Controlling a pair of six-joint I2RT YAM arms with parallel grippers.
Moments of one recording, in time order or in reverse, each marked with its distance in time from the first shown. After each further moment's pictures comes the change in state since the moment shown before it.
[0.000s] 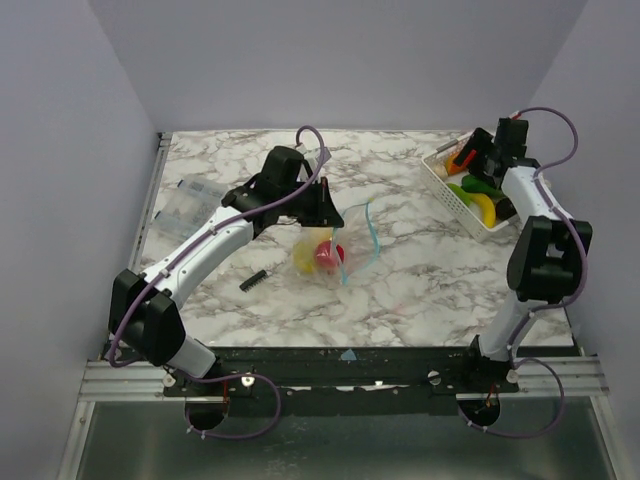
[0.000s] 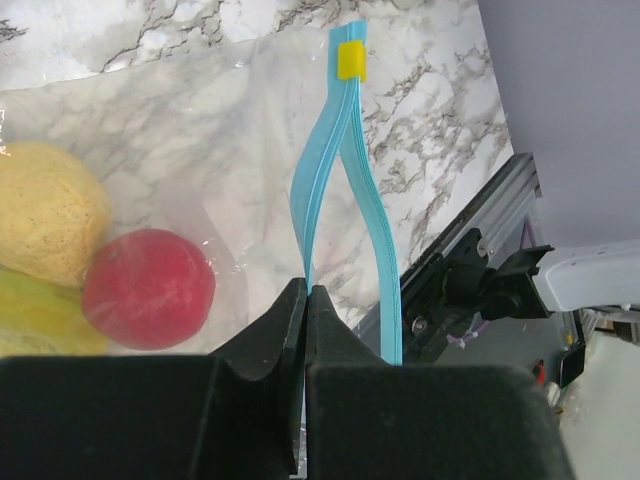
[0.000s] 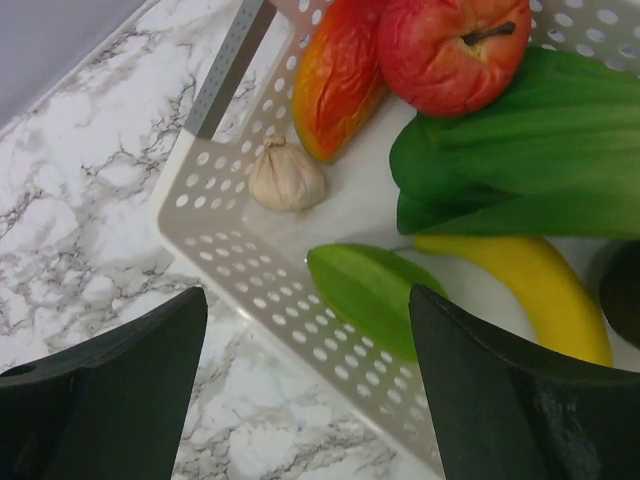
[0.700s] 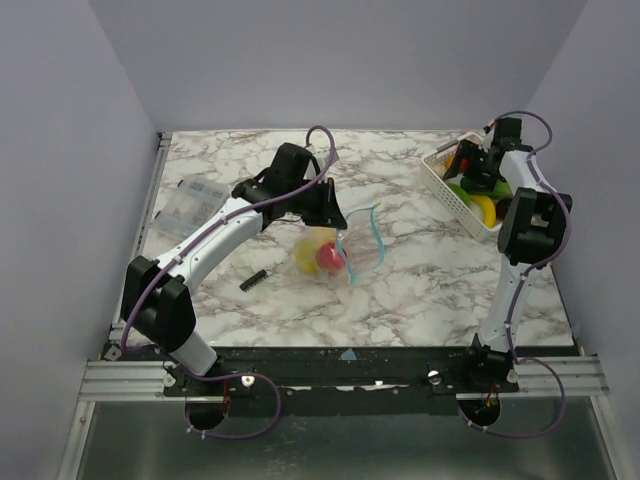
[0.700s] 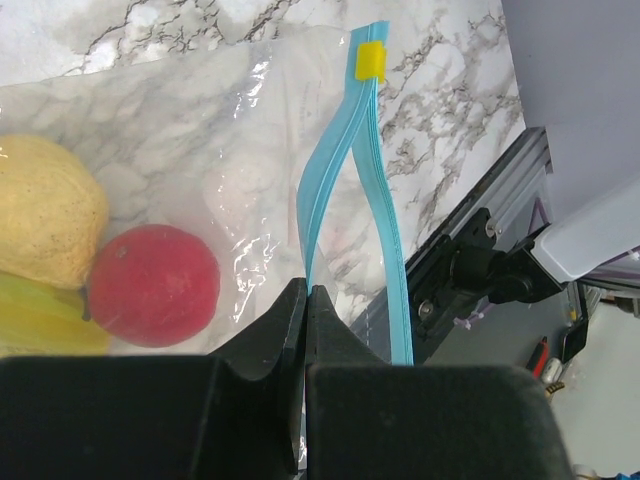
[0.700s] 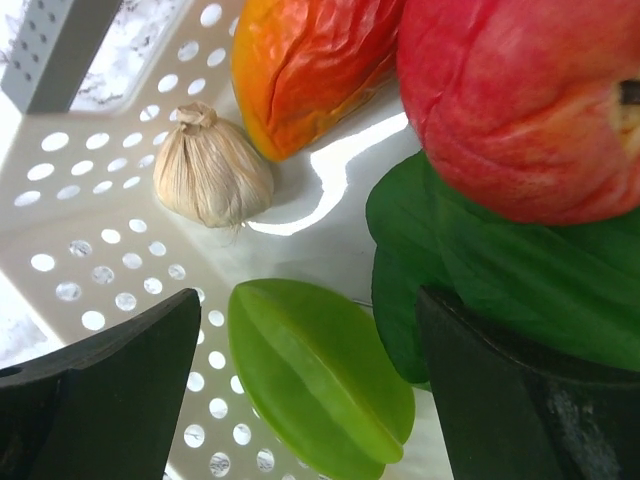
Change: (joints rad) left arm 0.000 0.088 0.069 -0.061 0.044 0.044; right arm -0.080 0.440 0.414 -0.276 -0.282 -0.254
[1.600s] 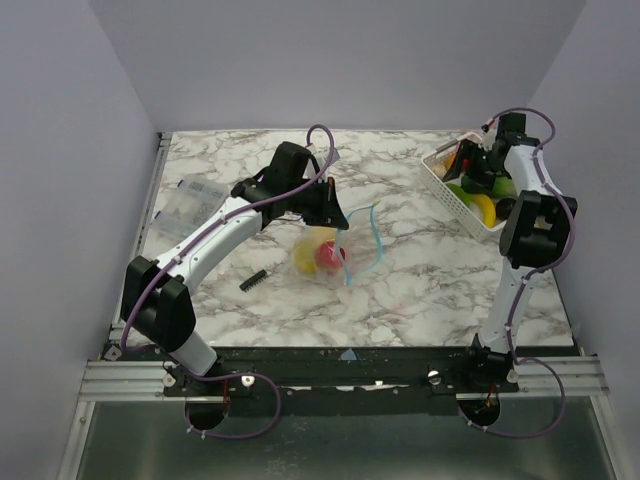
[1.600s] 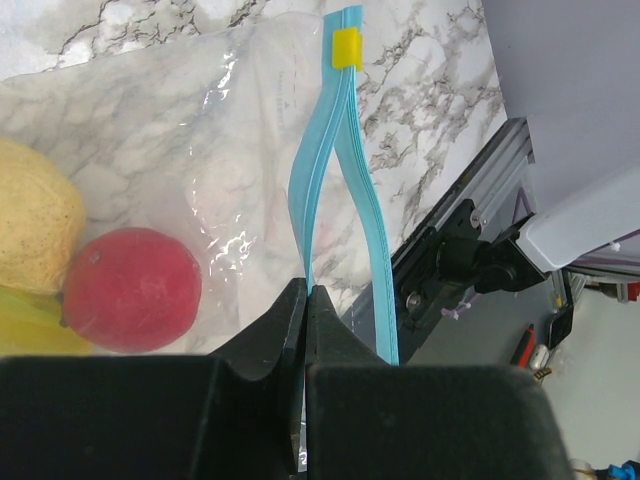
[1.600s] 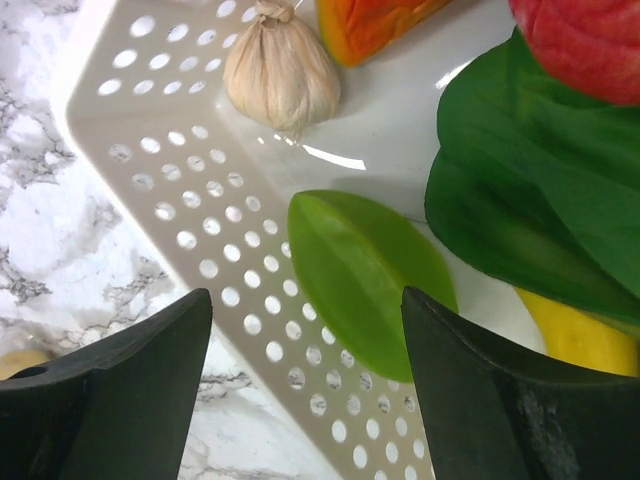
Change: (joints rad) left arm 0.000 0.005 0.006 0.000 0.044 -0.002; right arm 0.000 -0.057 0.039 -0.187 -0.094 -0.046
